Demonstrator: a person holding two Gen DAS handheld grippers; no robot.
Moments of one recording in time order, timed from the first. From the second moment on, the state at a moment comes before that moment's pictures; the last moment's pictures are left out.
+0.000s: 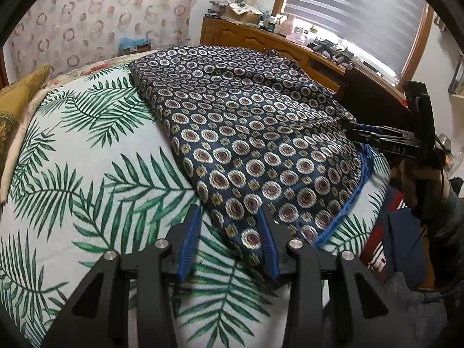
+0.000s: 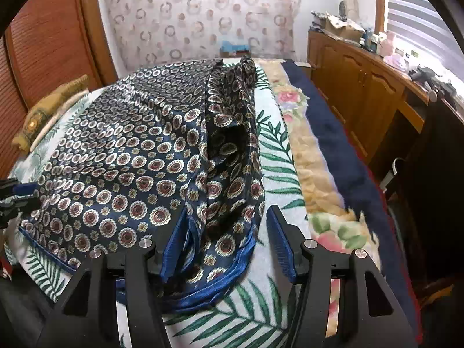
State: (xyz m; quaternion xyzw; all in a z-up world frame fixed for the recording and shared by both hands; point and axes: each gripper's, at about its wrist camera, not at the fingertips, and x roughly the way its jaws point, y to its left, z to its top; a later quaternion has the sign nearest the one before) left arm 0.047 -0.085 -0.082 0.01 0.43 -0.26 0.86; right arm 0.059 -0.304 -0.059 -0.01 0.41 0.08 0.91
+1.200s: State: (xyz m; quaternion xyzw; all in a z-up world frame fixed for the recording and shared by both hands) left arm 0.187 -0.047 0.007 -0.10 0.32 -0.26 0.91; right arm 0.142 -0.276 0.032 0.02 0.27 0.17 0.95
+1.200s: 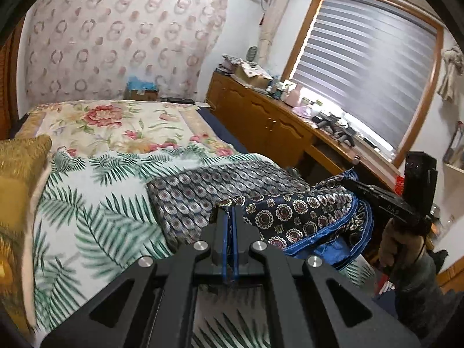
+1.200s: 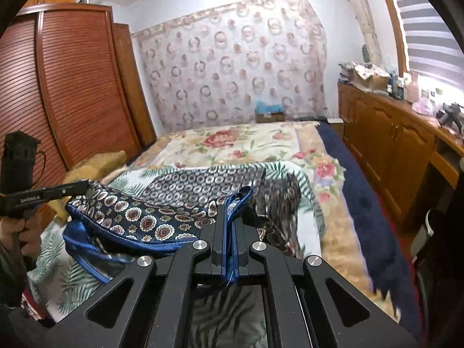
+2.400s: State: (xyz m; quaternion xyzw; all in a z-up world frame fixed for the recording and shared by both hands) left arm 0.263 -0.025 -0.048 -0.05 0.39 -0.25 0.88; right arm 0.225 -0.284 -0.012 -0.04 0.36 0.11 0.93
